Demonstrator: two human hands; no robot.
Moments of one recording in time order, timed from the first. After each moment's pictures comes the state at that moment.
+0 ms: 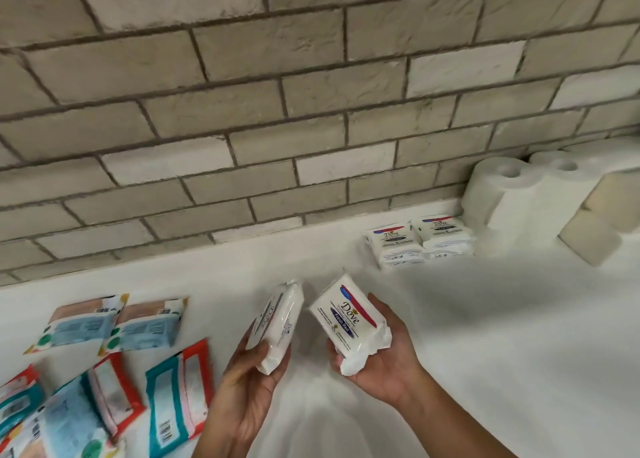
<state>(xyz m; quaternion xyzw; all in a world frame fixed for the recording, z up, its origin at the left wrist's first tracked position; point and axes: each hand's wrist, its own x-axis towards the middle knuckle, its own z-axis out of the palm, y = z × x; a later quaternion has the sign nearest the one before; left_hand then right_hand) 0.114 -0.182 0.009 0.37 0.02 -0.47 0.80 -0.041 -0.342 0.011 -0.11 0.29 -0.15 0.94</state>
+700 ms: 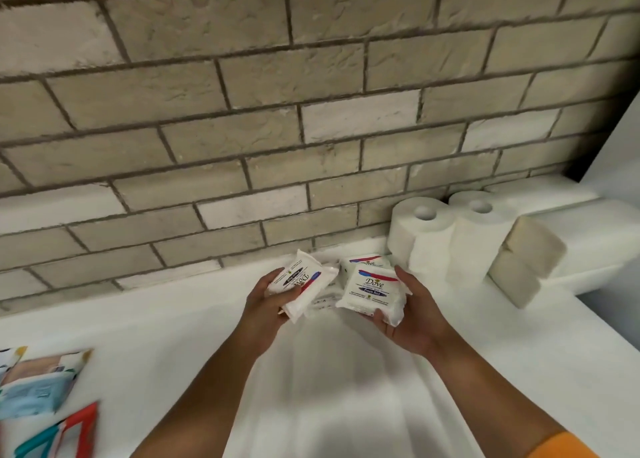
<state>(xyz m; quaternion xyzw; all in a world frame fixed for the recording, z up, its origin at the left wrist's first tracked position) 0.077 -0.440 0.017 0.56 -0.12 -0.46 0.68 -0.156 -0.585 0.011 -0.19 0.25 -0.18 0.93</state>
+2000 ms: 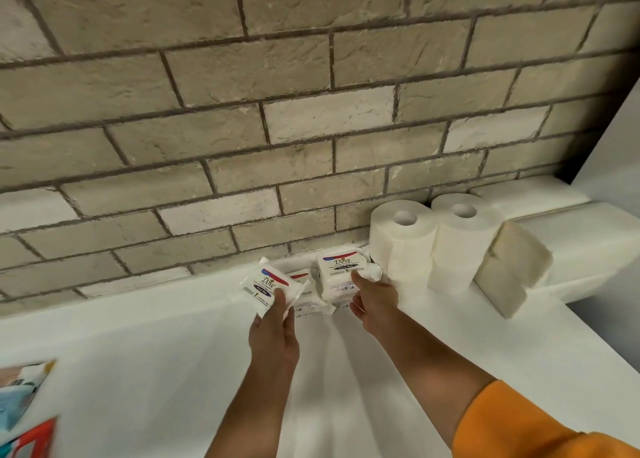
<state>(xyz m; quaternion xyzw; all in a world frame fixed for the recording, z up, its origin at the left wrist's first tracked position) -0.001 -0.490 -0.004 0.41 0.13 -0.34 0.83 -0.102 -0.626 -0.012 -0.26 0.53 -0.35 0.73</state>
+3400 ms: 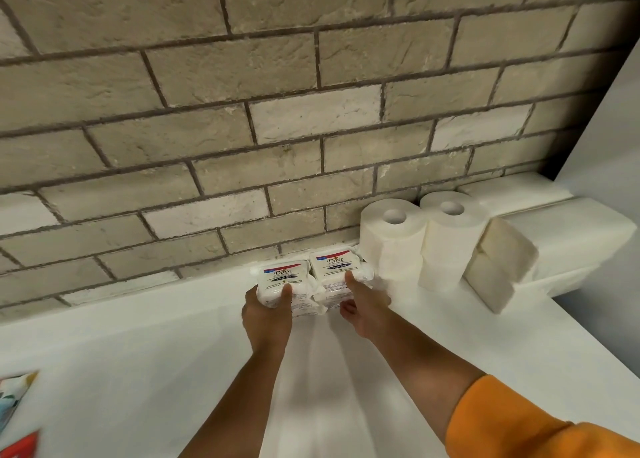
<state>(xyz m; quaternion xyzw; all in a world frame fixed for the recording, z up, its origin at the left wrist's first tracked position) 0.013 -0.509 -0.020 0.79 -0.12 -0.14 0.59 -0.095 -0.639 -0.047 -0.20 0.55 -0.31 0.75</state>
